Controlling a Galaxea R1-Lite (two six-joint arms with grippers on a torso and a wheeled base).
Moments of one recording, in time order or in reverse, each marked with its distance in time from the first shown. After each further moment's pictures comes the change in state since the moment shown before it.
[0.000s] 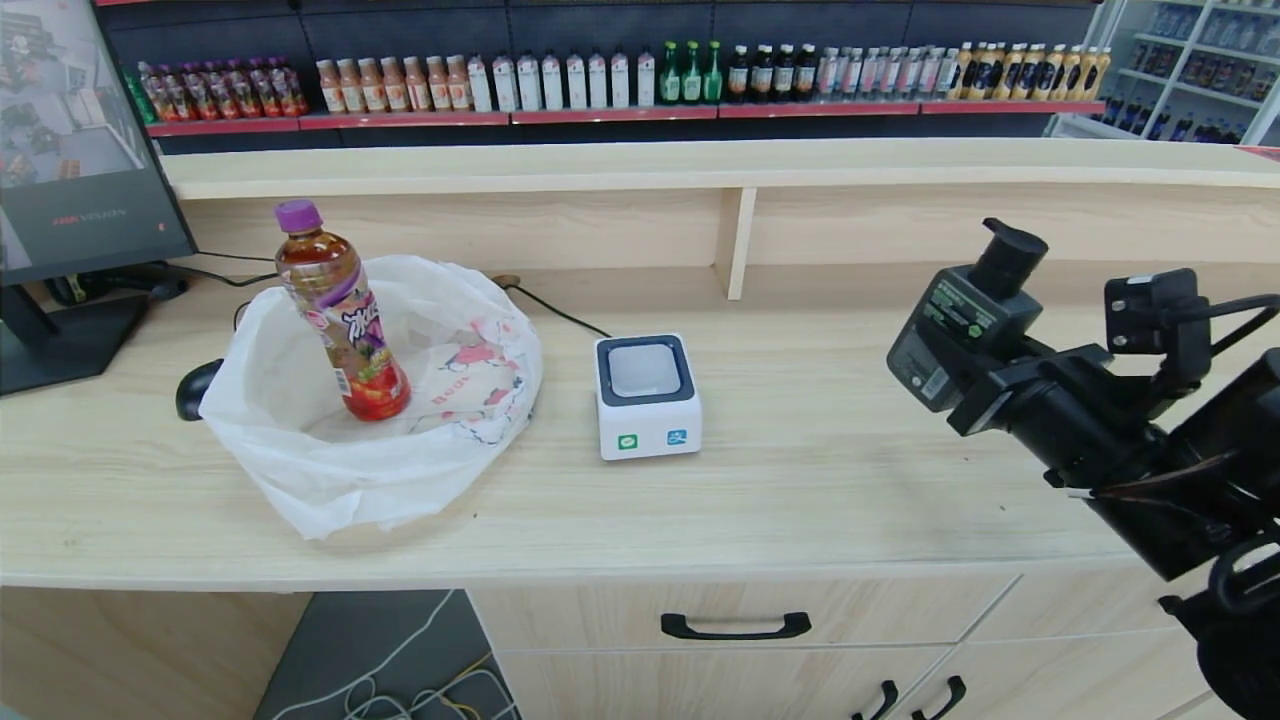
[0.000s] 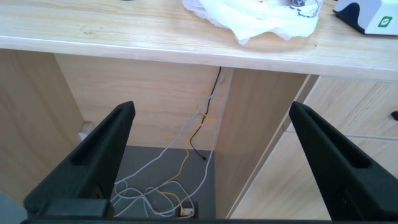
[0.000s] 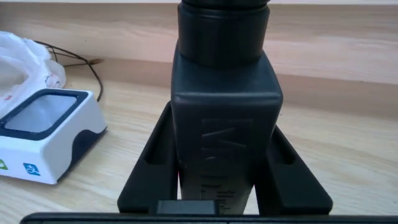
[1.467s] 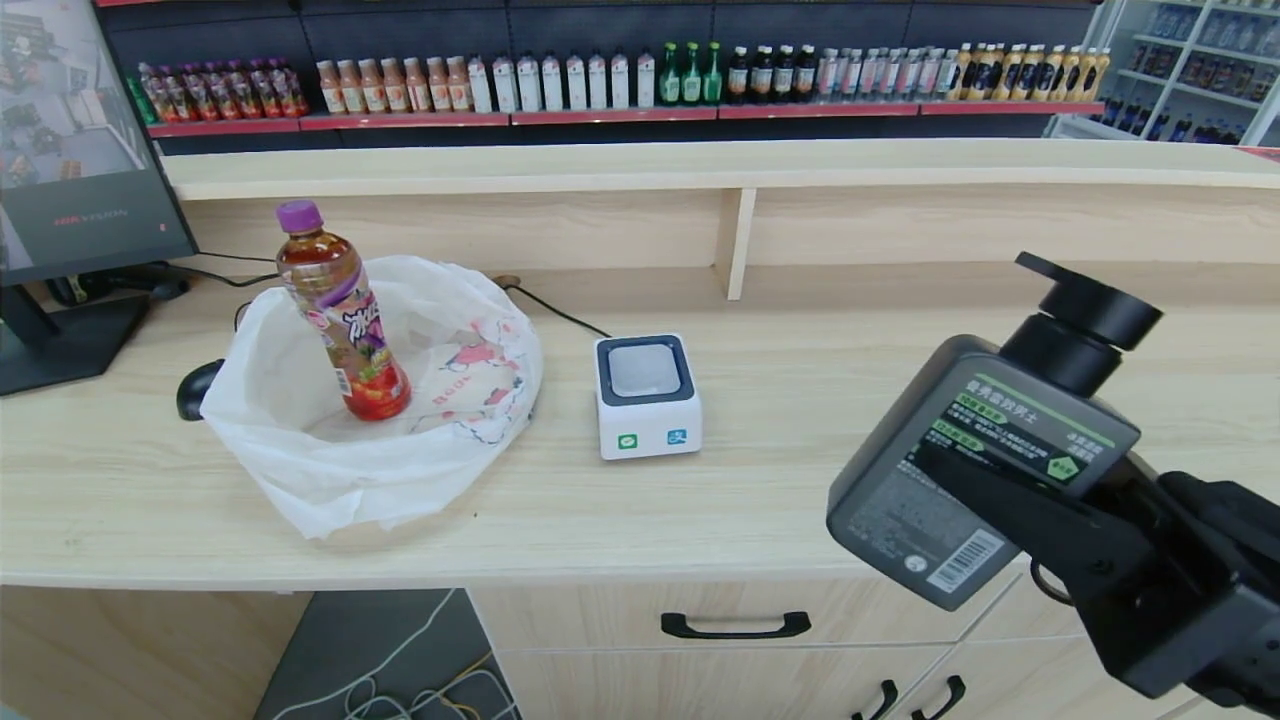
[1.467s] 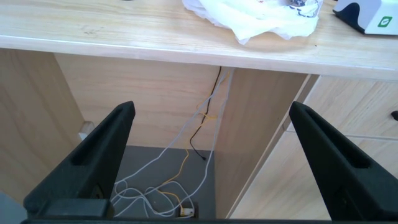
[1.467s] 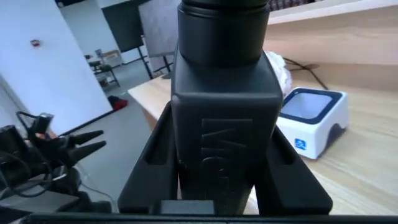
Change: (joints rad) left arm 0.000 0.000 0.000 0.000 0.000 0.000; right arm 0.351 -0.297 0.225 -0.001 0.345 0.382
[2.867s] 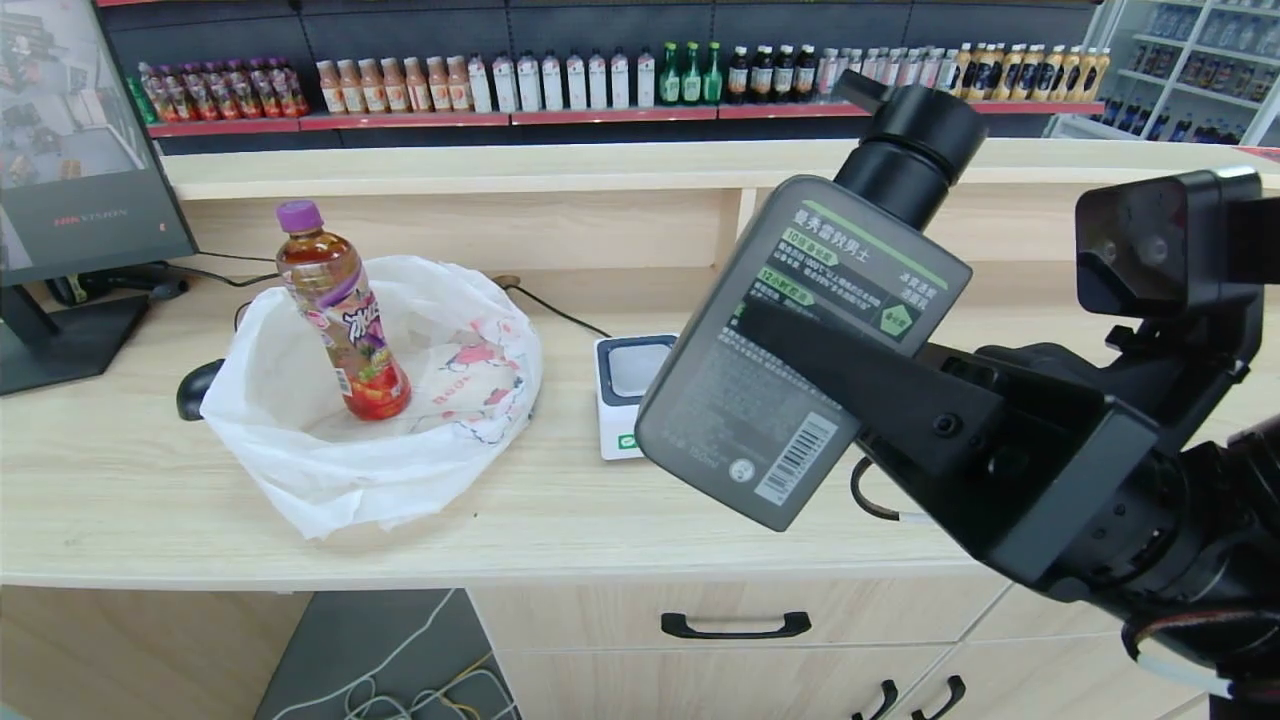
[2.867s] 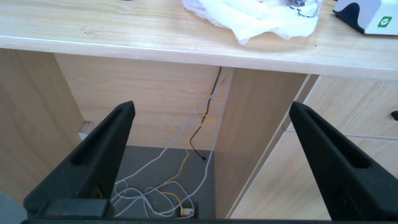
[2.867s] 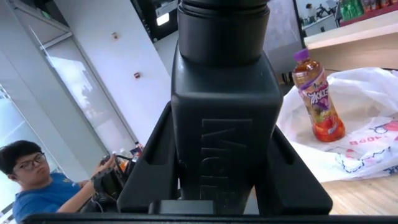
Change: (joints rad) left arm 0.000 0.000 0.000 0.000 0.000 0.000; right arm 0.179 0.194 -0.365 0.001 0.033 0.229
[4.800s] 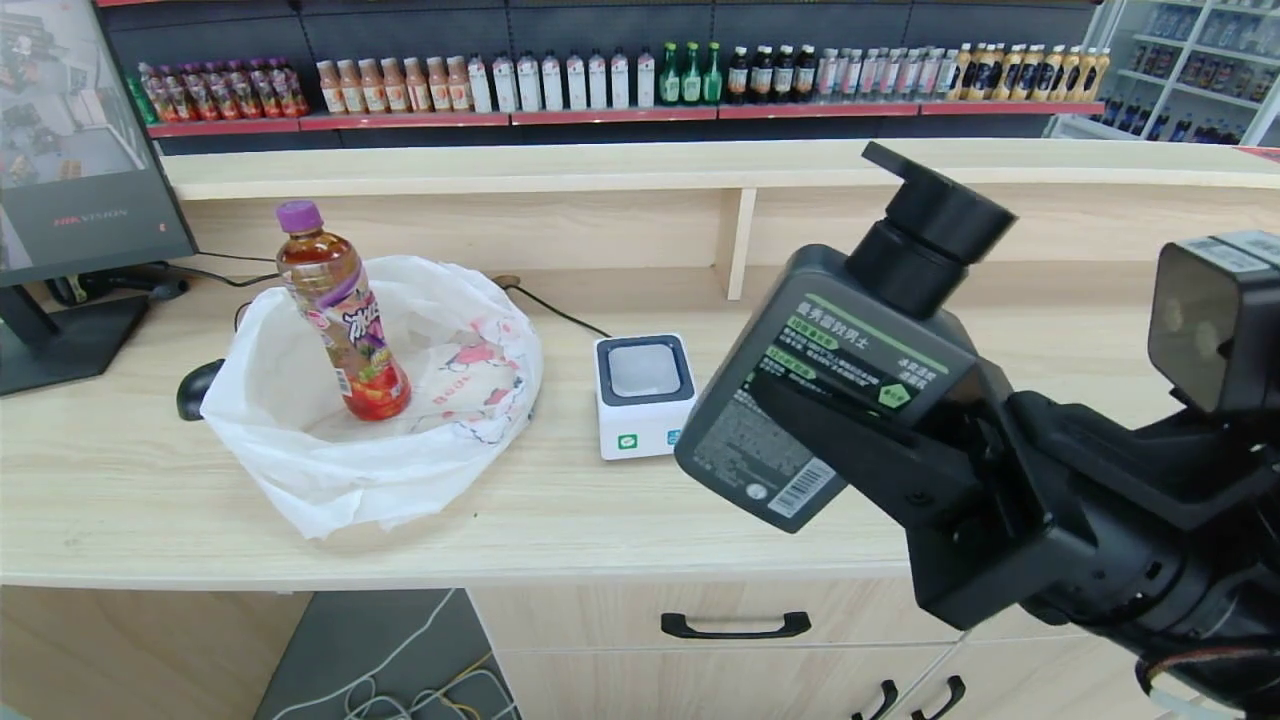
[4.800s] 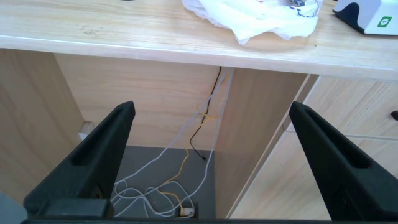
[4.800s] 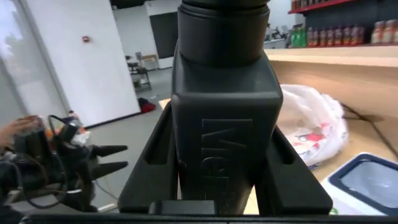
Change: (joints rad) left arm 0.000 0.000 0.000 0.000 0.000 0.000; right arm -0.021 -0.023 0.103 0.000 -0.067 -0.430
